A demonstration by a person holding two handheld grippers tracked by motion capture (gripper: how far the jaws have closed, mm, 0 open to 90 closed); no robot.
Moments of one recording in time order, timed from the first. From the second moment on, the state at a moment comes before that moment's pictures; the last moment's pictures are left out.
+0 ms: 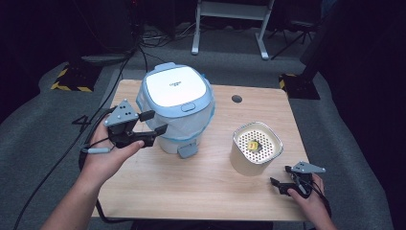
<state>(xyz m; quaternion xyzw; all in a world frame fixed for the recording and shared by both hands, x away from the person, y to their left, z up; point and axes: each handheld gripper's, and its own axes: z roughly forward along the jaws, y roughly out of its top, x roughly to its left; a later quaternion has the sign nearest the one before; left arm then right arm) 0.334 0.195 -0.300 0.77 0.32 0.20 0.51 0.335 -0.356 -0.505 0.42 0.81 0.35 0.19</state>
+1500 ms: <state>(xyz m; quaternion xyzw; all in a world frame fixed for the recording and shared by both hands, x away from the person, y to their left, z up) 0.323 0.224 -0.456 0.79 0.37 0.17 0.45 0.336 -0.355 -0.505 0.42 0.81 0.36 0.19</state>
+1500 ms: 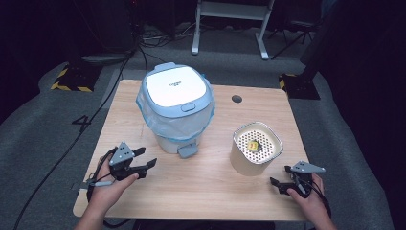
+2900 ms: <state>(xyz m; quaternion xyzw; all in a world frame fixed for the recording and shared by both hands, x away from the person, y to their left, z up) 0.336 0.239 -0.504 0.83 0.41 0.15 0.34 0.336 -0.355 -0.505 0.42 0.81 0.35 0.19</state>
